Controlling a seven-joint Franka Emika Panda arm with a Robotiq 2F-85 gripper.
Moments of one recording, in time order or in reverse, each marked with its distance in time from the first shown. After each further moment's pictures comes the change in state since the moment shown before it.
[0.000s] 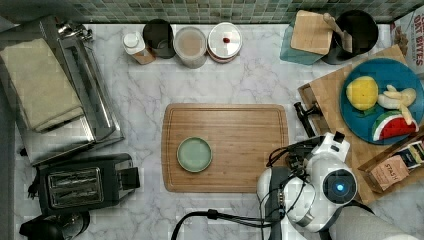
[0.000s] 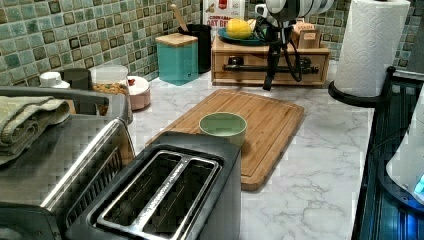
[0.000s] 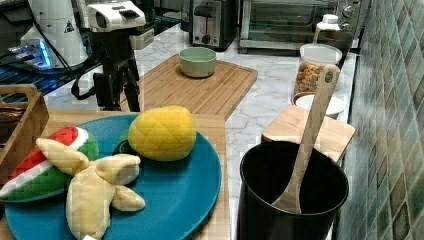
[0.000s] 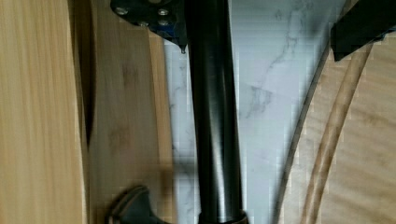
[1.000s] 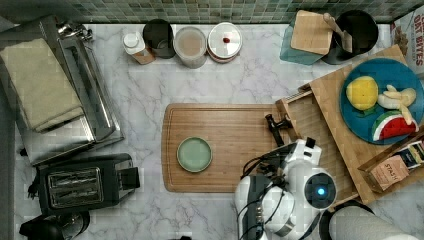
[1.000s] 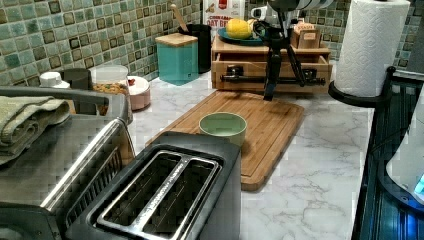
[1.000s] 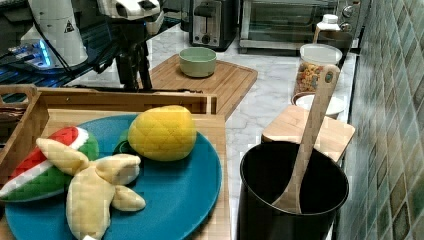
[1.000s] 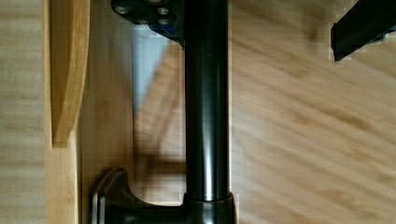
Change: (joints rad) arm 0.035 -0.162 0.114 -0.141 0.132 -0.151 -0.016
